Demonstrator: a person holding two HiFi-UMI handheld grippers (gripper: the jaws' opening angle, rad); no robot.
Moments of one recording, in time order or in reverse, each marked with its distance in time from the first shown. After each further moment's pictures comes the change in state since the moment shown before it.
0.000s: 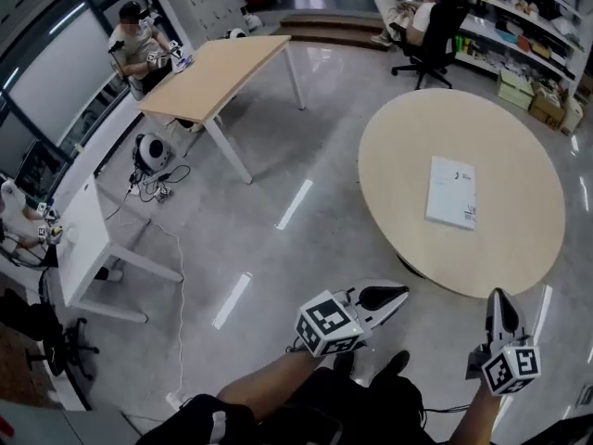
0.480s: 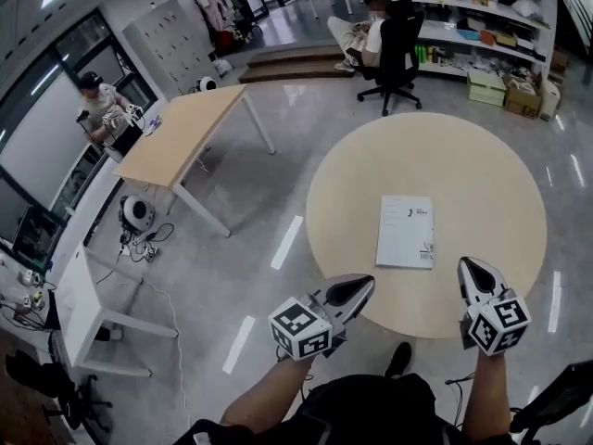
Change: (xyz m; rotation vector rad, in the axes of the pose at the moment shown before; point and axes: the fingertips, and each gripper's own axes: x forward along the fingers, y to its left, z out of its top) left arm 0.114 0.112 0.066 0.008 -0.062 0.117; right arm 0.153 -0.113 0.036 -0.060 0.037 0.119
